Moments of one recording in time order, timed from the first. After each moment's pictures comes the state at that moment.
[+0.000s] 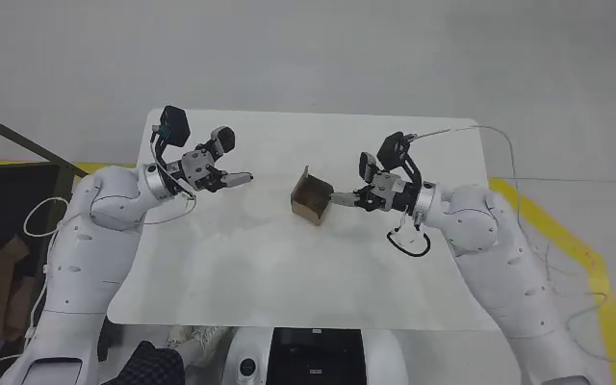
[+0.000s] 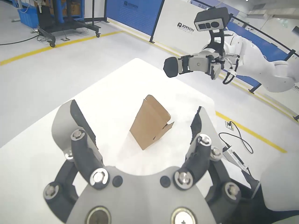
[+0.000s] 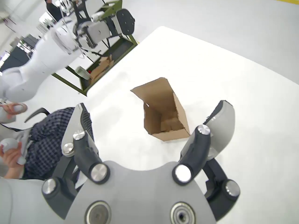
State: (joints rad) left arm 1.19 -0.96 -1.49 -1.51 0.45 -1.00 -0.51; right arm -1.07 -1.14 1.13 -1.66 -0.52 -0.57 0.67
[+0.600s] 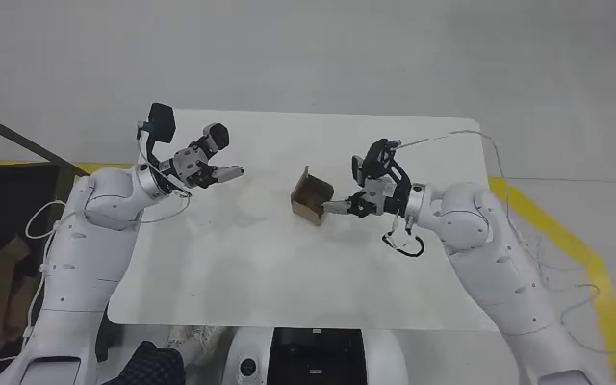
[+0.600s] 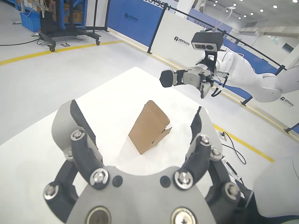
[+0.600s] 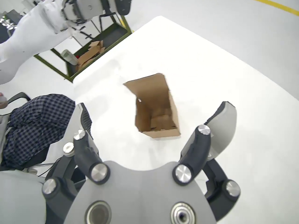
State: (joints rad) left arm 1.18 -0.96 -1.49 -1.47 0.36 -1.01 -0.50; right arm -1.05 -1.14 1.08 -1.63 -0.50 -0.69 0.69
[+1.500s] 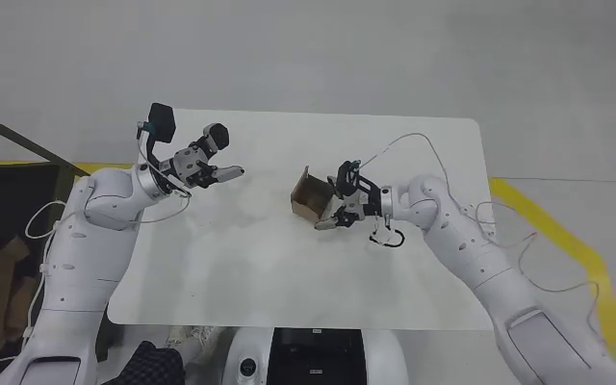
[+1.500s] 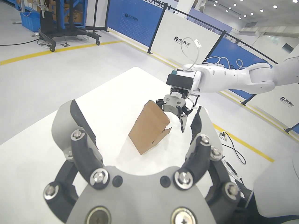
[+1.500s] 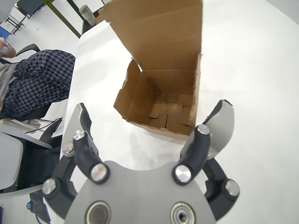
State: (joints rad) left arm 1.18 -0.96 -1.49 -1.47 0.36 -1.01 -0.50; right arm -0.77 -1.26 0.75 -1.02 -0.78 -1.01 0.32
